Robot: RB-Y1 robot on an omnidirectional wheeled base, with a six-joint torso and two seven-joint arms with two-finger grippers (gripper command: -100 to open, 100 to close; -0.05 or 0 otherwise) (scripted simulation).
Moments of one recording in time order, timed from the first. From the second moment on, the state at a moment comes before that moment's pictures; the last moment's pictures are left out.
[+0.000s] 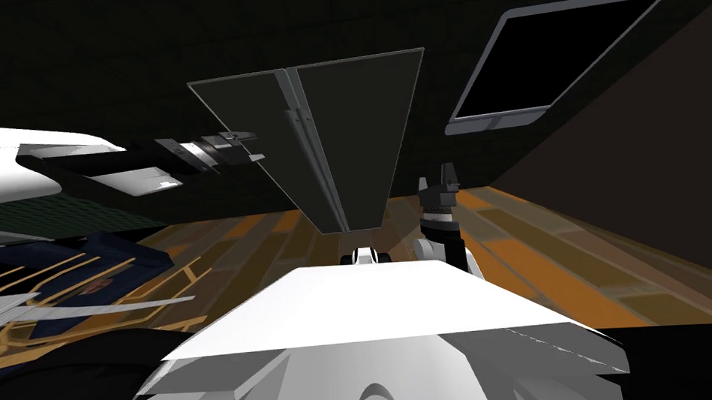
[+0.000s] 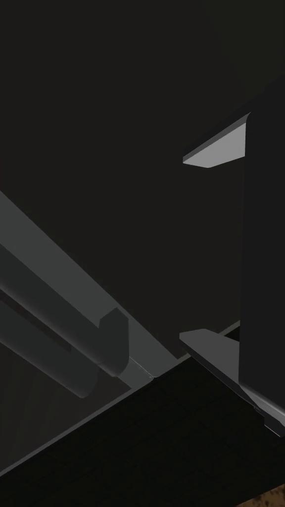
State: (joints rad) left arm 0.60 2.09 0.35 -1.28 0.66 -0.77 0.63; right arm 0.48 0.05 0.00 -2.37 0.12 -0.40 -0.10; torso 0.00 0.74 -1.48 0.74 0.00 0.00
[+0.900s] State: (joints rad) left arm 0.59 2.32 0.37 -1.16 0.70 -0.78 0.75; right arm 0.48 0.05 0.00 -2.37 0.12 -0.40 -0.10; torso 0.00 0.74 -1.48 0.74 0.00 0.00
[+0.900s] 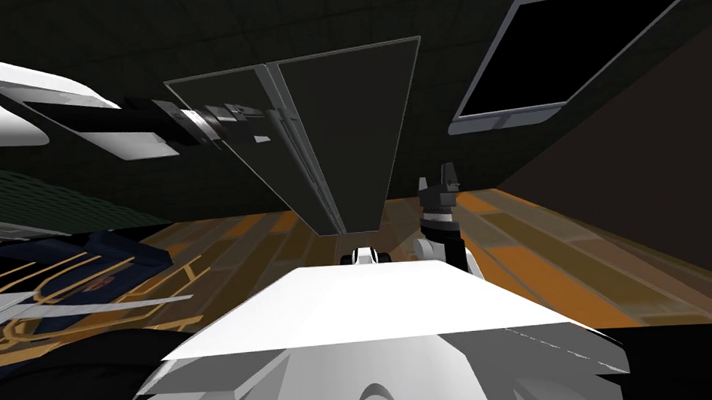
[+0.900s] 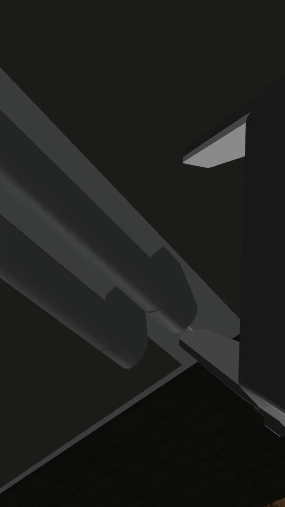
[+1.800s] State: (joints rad) left arm 0.61 2.40 0.41 -1.17 0.74 -0.83 0.75; right arm 0.48 0.04 0.00 -2.36 0.12 -0.40 -0.10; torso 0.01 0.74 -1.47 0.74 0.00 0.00
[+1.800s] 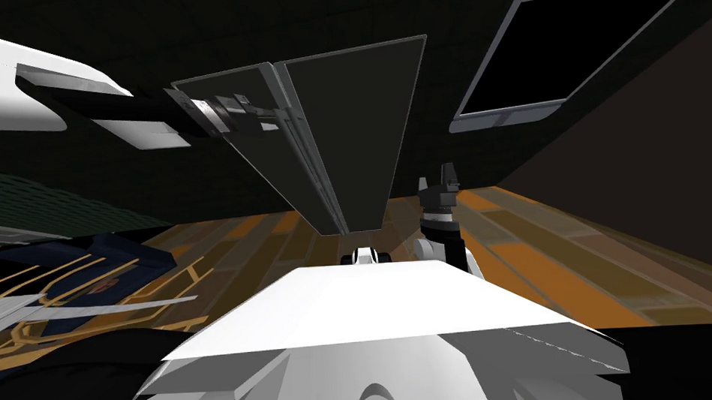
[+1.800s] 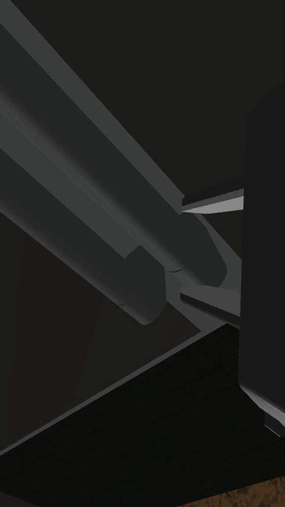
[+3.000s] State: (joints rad) left arm 0.60 2.45 0.47 -1.25 0.80 -0.95 0.78; right arm 0.48 0.05 0.00 -2.37 0.12 -0.40 -0.10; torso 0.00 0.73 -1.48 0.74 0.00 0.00
